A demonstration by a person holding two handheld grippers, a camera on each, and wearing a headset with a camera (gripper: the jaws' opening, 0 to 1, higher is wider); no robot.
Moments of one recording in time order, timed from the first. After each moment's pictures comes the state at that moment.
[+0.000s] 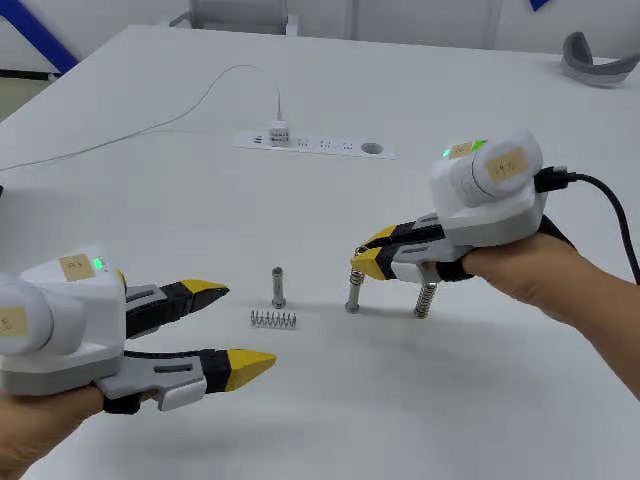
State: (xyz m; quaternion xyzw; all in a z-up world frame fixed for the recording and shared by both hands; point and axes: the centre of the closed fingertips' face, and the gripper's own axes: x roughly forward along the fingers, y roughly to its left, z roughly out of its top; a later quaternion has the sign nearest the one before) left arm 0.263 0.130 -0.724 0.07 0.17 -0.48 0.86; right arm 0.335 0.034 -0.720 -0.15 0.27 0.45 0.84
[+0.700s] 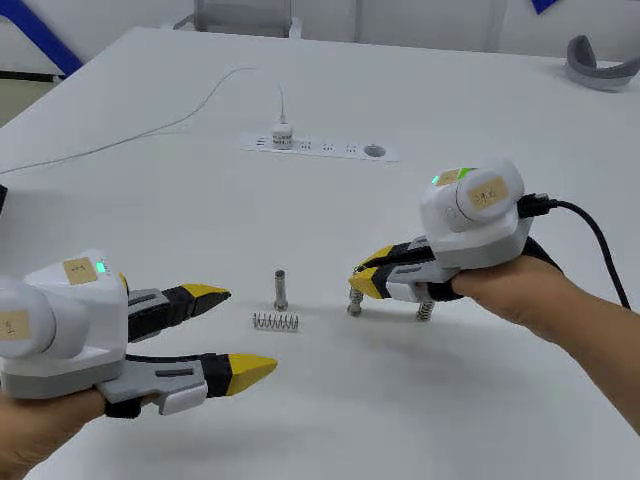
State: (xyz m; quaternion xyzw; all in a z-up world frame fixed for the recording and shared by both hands) left arm 0.262 0.131 -0.726 0.07 0.18 -0.48 0.86; right arm 0.336 0.036 -0.745 -0.15 0.28 0.44 0.84
